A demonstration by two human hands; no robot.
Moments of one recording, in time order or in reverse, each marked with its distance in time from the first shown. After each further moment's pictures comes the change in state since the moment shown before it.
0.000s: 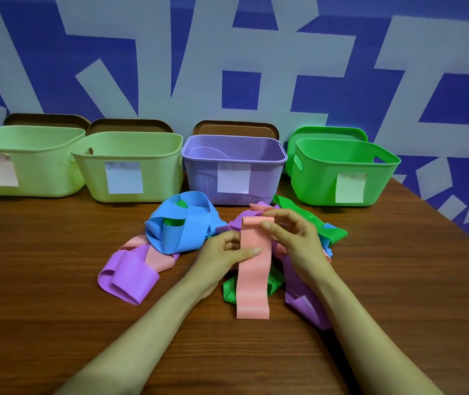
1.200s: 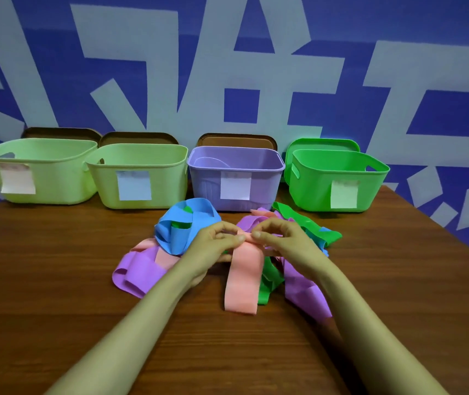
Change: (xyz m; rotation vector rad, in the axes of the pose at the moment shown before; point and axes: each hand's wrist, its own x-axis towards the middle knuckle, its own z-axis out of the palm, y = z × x) left_hand -0.018 0.033 -0.015 0.005 0.019 0.010; right_hand -0.006 -0.022 0.009 -0.279 -0.225 0.161
